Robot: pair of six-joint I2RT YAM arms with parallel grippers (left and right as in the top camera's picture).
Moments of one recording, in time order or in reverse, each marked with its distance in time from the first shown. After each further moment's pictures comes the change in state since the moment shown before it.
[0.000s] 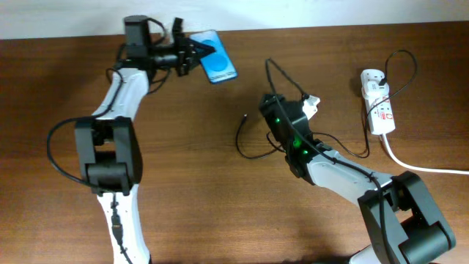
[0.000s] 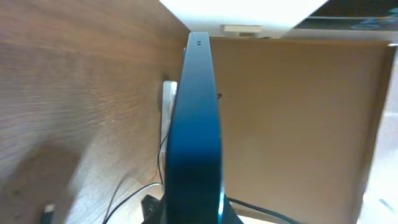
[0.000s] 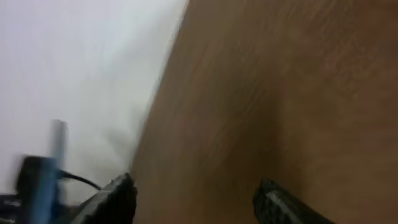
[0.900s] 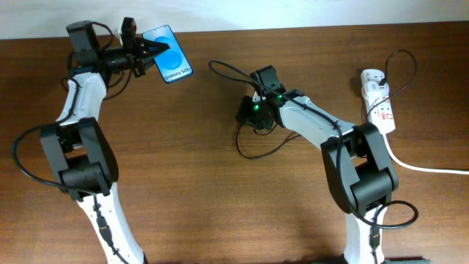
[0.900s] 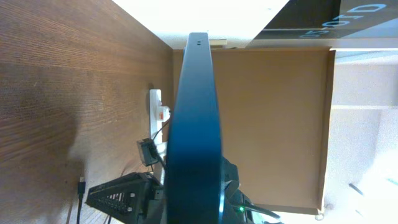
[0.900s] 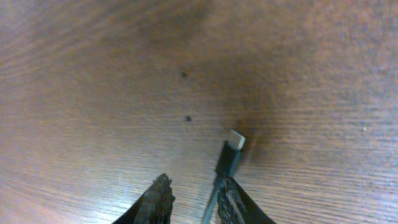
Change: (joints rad) left arm 0.220 0.000 0.000 0.000 0.205 0.055; right arm -0.037 0.431 0.658 -0.813 -0.503 -0.584
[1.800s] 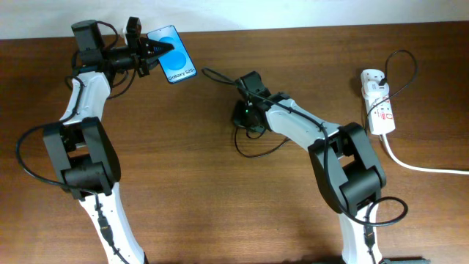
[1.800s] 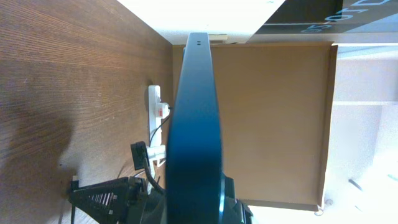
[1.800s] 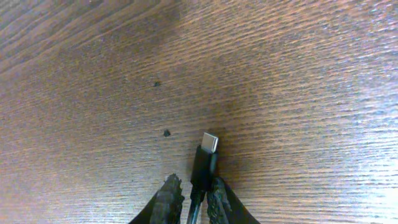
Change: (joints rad) left arm -0.017 0.000 0.000 0.000 0.000 0.000; right arm 0.078 0.045 0.043 -0.039 0.216 0.103
